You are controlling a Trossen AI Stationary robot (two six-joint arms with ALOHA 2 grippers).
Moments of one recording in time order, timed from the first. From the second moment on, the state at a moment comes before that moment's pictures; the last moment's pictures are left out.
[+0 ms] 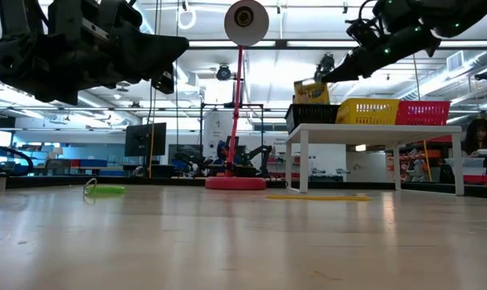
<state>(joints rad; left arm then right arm) 0.00 1.46 0.21 1.42 0.26 0.02 -0.73 1.00 0.70 0.00 -0.27 -0.50</state>
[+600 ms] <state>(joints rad) 0.00 1.47 0.21 1.41 0.26 0.03 -0.73 0.86 0.70 0.06 -0.21 -0.39</state>
